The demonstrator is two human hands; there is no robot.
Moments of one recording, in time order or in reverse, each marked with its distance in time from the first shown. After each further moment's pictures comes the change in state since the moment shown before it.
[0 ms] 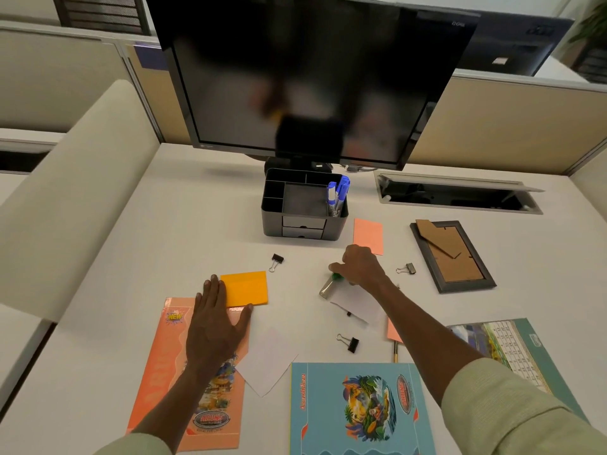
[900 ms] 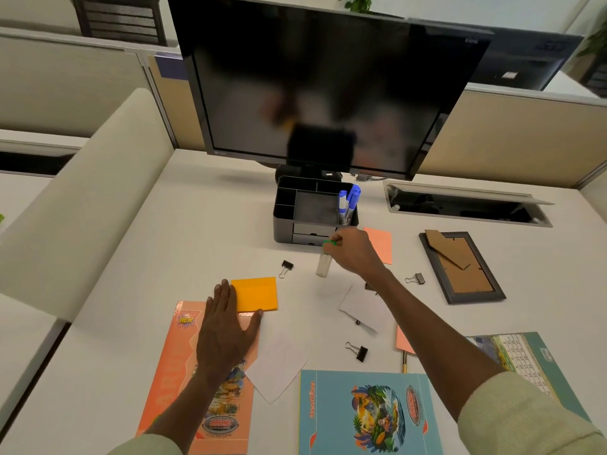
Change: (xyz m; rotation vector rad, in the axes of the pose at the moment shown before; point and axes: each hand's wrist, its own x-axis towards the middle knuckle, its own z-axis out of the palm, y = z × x) left_hand 0.000 0.002 -0.001 -0.027 -0.004 -0.024; right_hand -0.013 -0.065 -0.026 0.161 0.142 -0.234
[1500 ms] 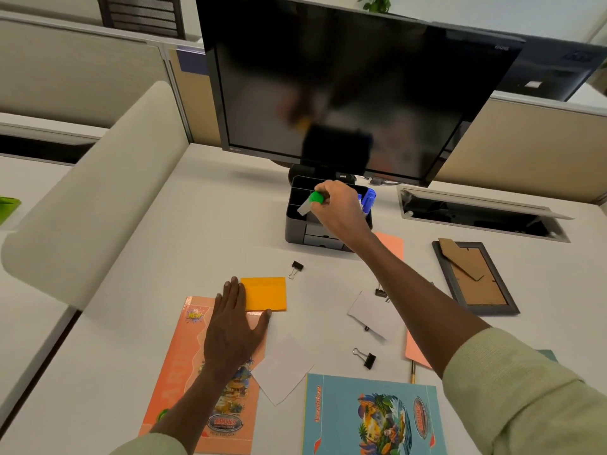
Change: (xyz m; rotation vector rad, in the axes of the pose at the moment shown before) left_hand 0.001 0.001 0.001 -0.023 0.013 -0.007; right_hand 0.047 -0.074 -0.001 -0.009 0.196 -0.291
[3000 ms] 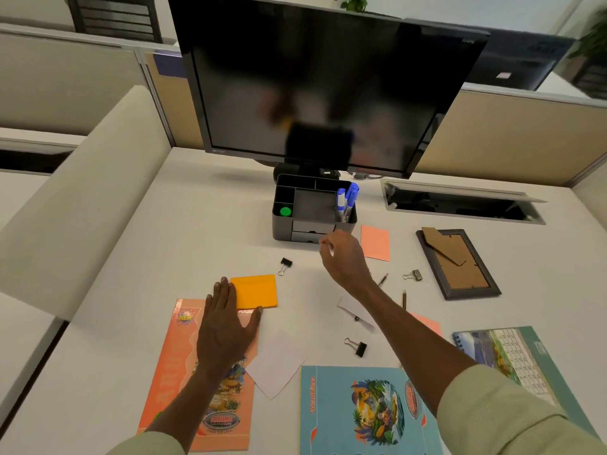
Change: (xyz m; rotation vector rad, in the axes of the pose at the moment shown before) left_hand 0.000 0.001 -0.002 0.052 0.005 0.024; right_hand -0.088 0.068 0.024 -0.029 0.023 0.072
